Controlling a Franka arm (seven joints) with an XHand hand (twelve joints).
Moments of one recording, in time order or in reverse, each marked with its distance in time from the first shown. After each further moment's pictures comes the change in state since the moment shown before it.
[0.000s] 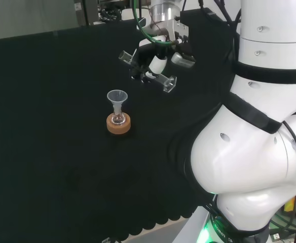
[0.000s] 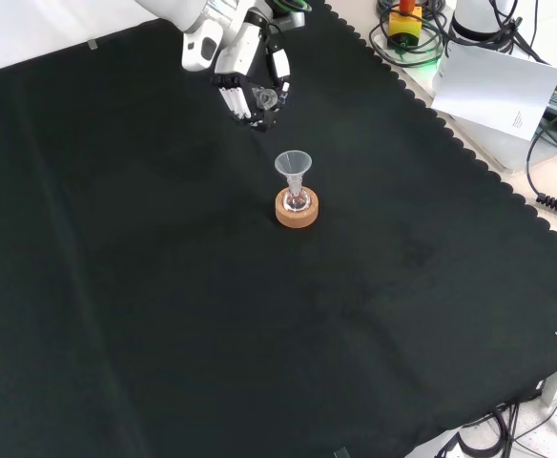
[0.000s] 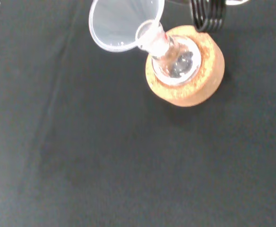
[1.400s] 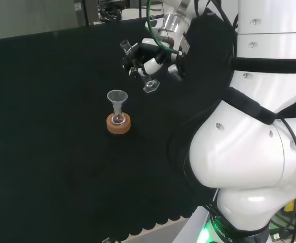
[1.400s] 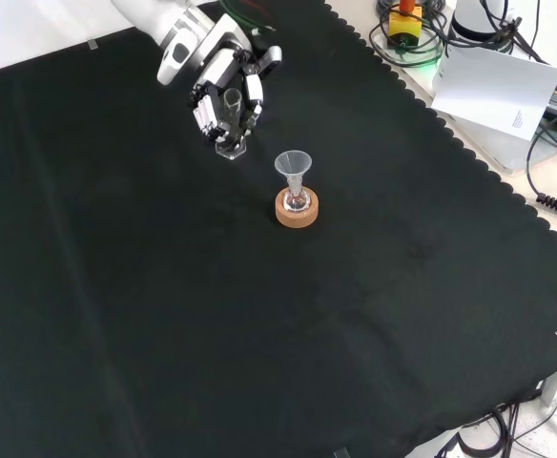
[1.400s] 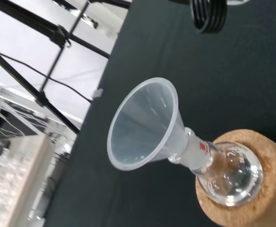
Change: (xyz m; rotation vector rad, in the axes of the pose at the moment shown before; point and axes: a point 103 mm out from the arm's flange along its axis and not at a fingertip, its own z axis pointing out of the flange) arm -0.035 0.063 0.000 -0.292 0.256 -0.273
